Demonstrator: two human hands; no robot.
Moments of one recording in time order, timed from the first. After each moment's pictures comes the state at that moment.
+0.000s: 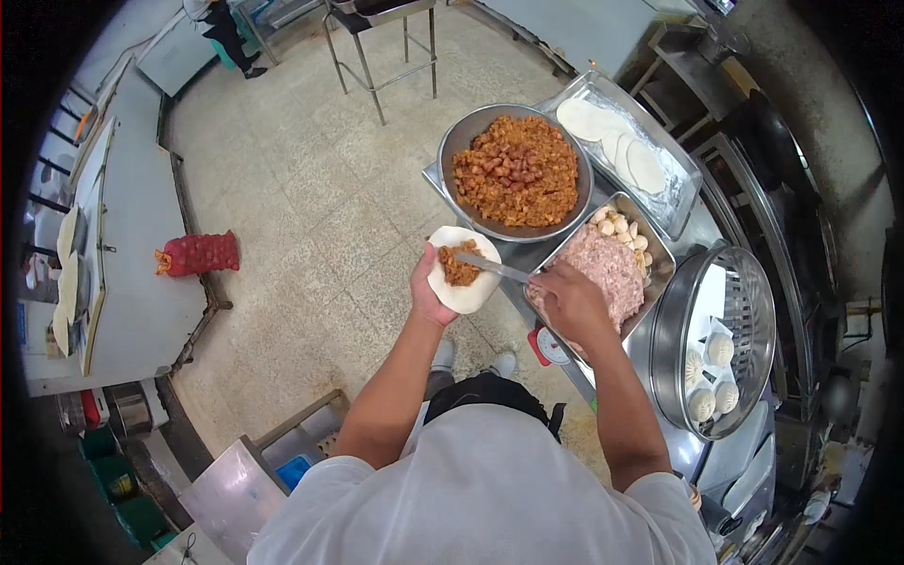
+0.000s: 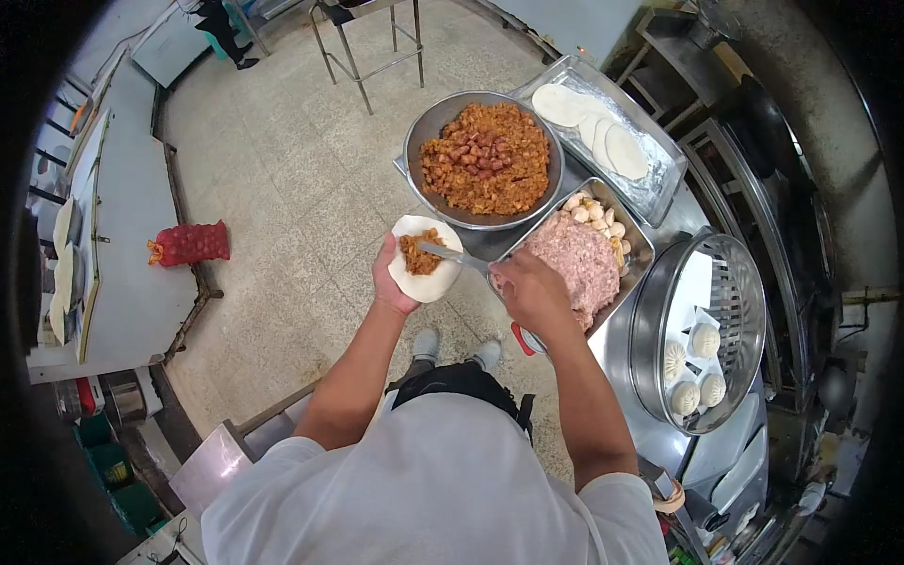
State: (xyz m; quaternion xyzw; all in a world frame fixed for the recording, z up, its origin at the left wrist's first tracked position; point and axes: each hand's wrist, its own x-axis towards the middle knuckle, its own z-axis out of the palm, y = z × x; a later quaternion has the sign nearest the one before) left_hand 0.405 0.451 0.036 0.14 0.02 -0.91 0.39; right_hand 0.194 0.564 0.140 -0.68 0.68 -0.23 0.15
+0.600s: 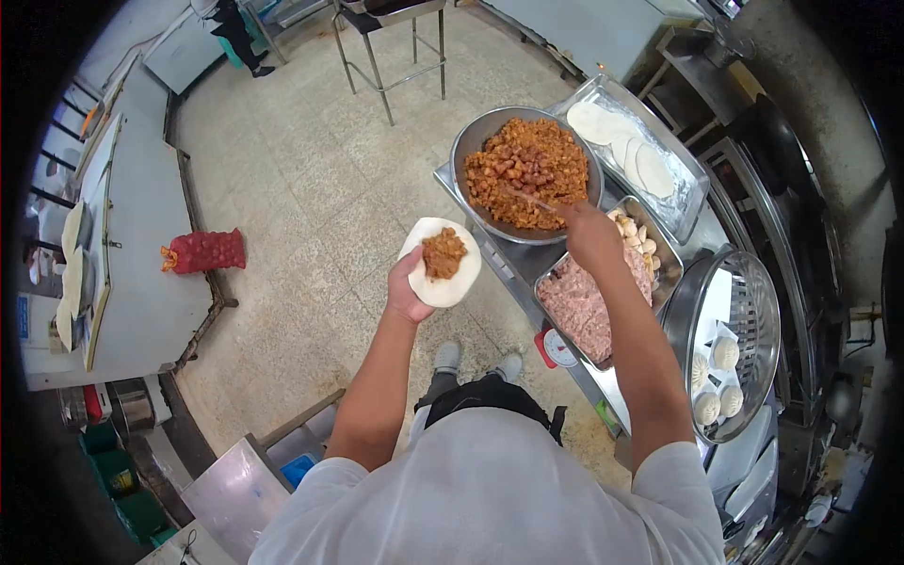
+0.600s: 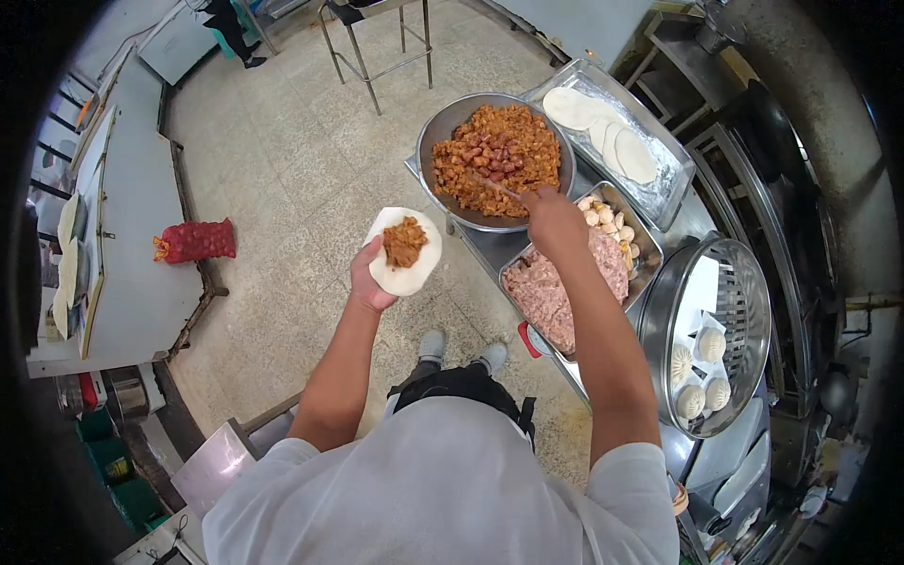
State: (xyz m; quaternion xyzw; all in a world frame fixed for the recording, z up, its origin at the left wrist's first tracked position) left_hand 0.461 0.423 0.022 0.19 -0.11 -0.88 0.41; right_hand 0.153 0.467 0.130 -0.67 0.74 -0.05 0.05
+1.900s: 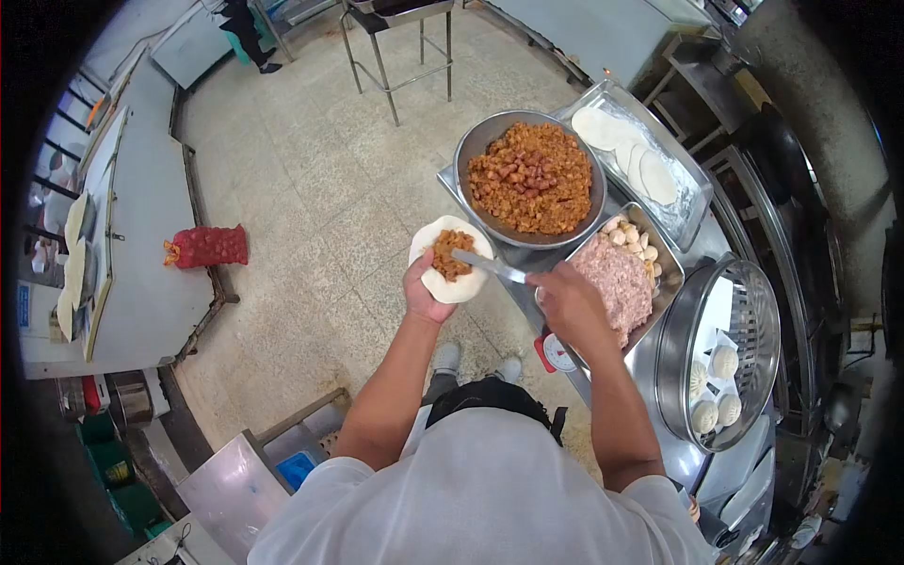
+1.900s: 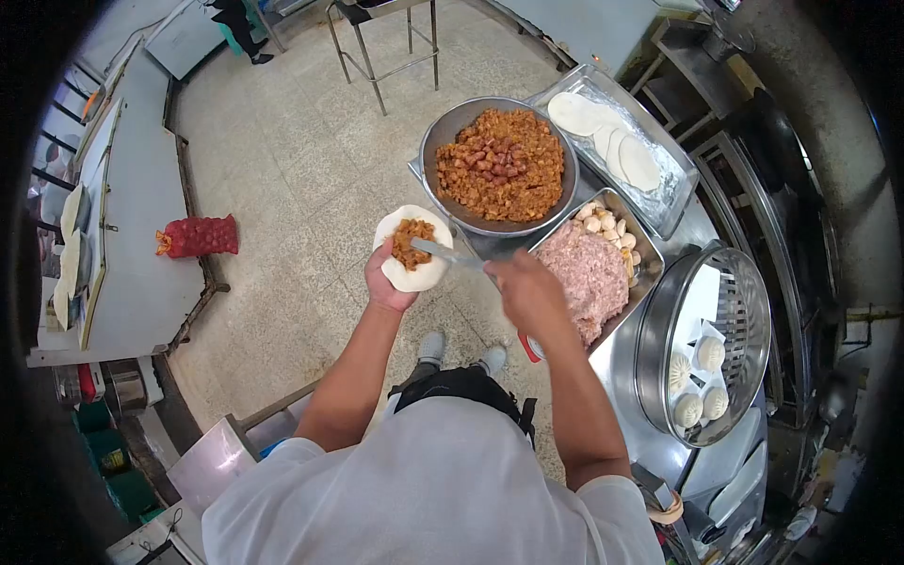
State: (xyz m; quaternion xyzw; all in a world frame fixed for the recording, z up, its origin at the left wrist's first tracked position) left_hand 0.428 0.438 0.025 0.16 -0.04 -0.85 0.50; right_hand 0.213 0.546 0.143 -0.67 0.69 -0.22 0.17
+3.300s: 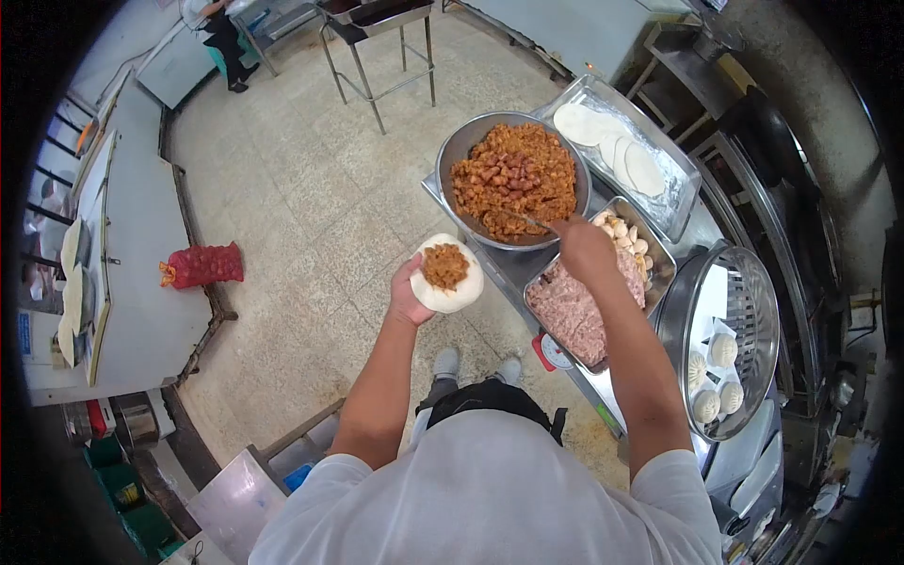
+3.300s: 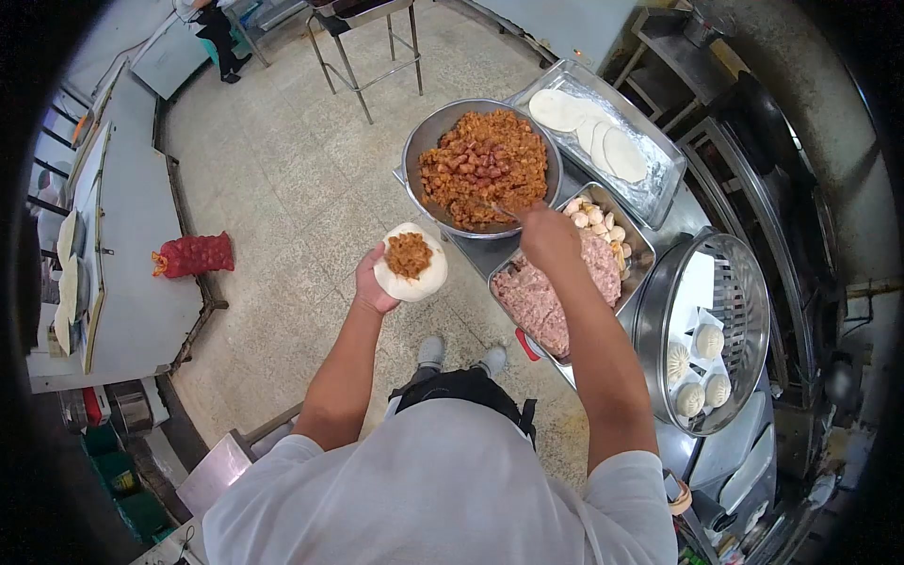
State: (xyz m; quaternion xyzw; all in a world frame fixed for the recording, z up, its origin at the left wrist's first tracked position) left_hand 0.442 0.415 -0.001 0.21 -0.11 -0.91 0.35; right_hand 0.142 0.482 0.128 -0.67 0.74 -0.03 0.05
